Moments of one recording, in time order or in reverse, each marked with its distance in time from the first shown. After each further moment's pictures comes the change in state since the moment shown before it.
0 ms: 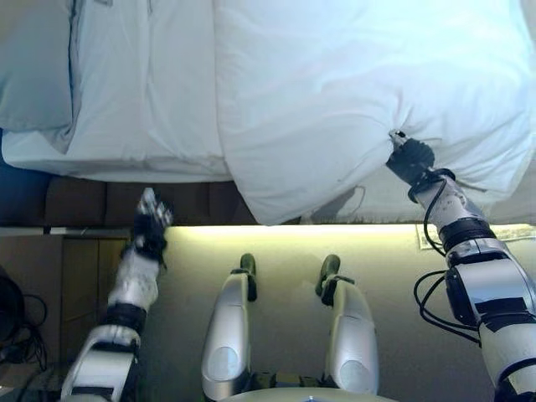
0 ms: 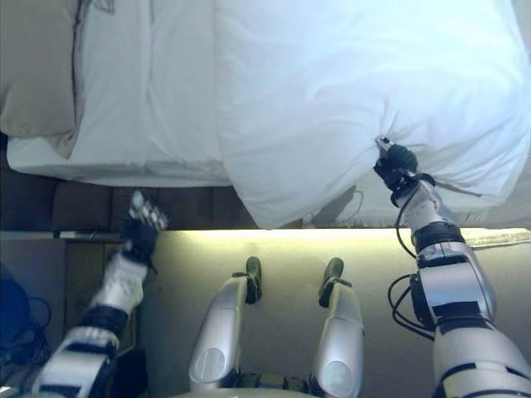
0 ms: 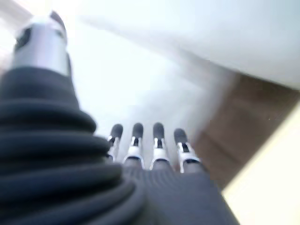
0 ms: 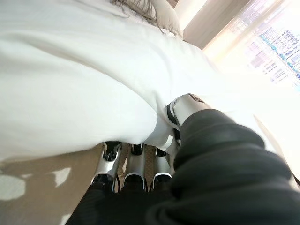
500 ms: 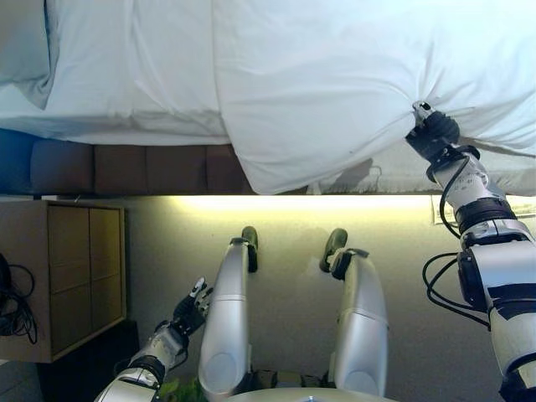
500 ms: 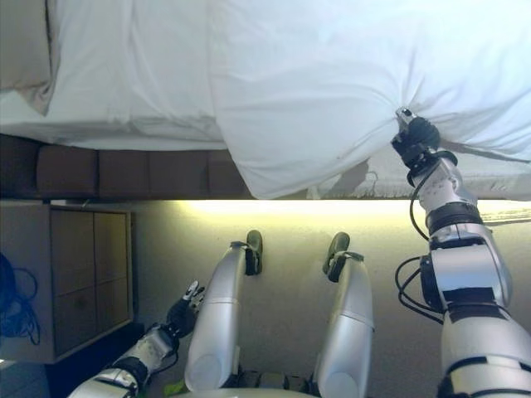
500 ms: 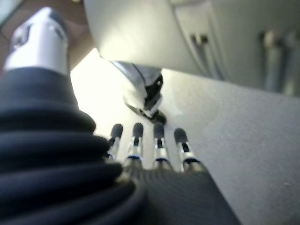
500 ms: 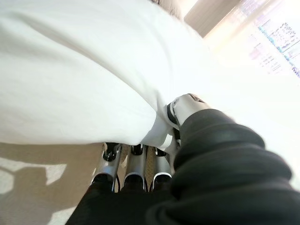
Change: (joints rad) left arm 0.311 -0.168 -0.116 0.460 0.135 0.281 -0.323; right arm -0.124 -0.089 -0.014 0.076 0.000 -0.024 0.000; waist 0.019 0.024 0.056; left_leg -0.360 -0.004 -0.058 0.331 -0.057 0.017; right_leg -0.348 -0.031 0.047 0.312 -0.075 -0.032
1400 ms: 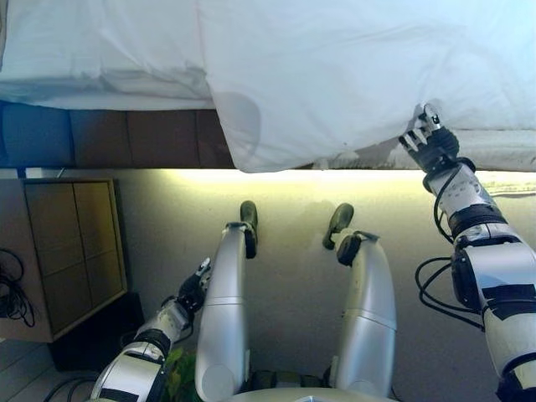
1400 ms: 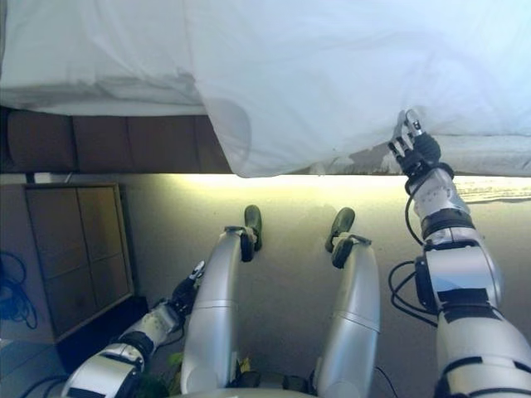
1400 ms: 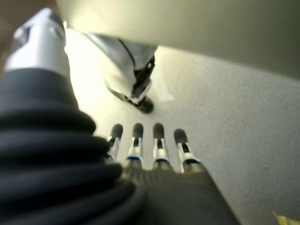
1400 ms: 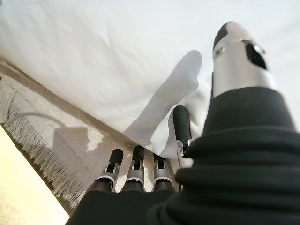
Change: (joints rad) left arm -0.100 0.000 -0.019 0.010 -0.003 0.078 0.068; right arm 0.001 0.014 -0.023 0.048 0.022 -0.040 -0.117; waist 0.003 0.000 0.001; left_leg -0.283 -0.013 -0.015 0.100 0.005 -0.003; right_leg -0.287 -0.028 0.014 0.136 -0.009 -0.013
